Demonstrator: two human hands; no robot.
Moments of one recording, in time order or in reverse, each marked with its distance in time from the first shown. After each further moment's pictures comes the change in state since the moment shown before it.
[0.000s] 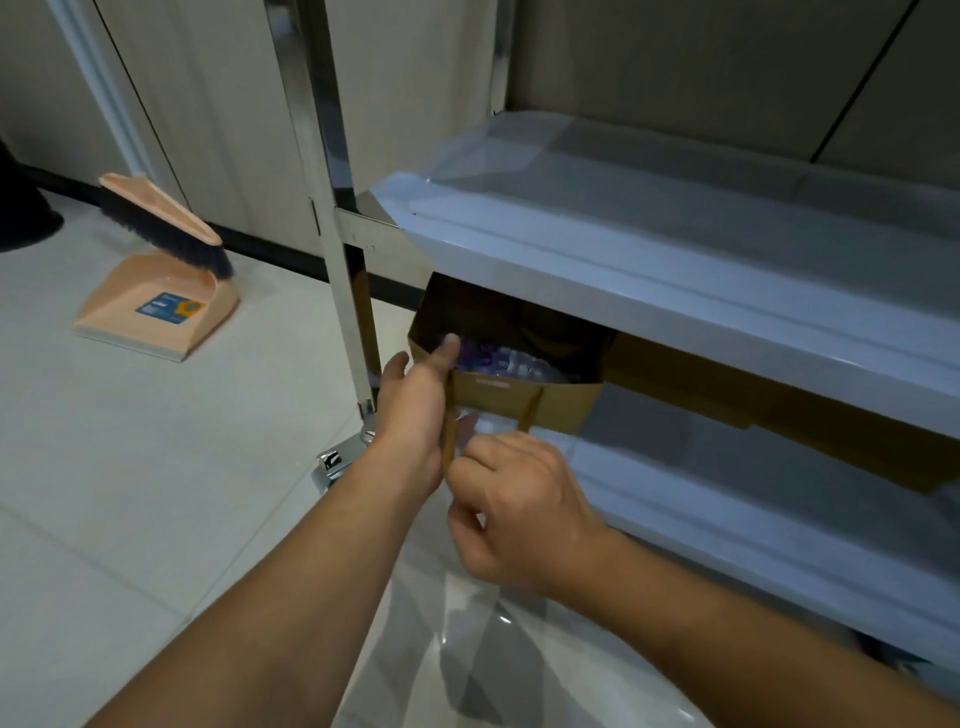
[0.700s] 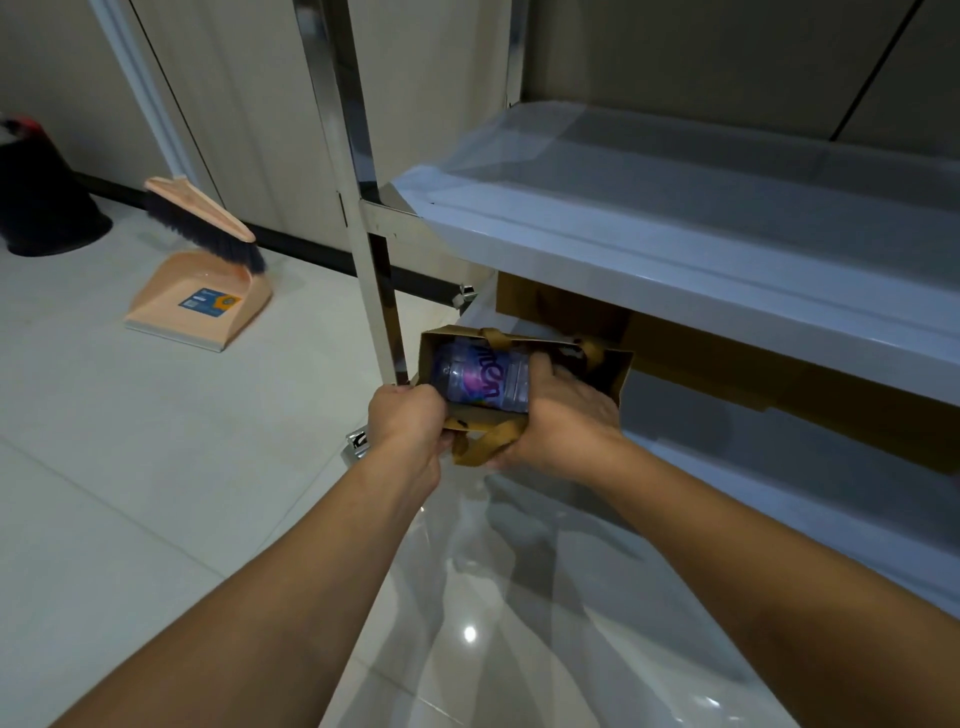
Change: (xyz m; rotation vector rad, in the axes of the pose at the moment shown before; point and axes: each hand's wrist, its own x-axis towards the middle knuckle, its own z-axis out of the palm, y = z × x) left_hand -0.004 -0.017 -0.027 0.202 0.266 0.034; right_hand 0.033 0.035 -0.016 -0.056 -0.598 0.865
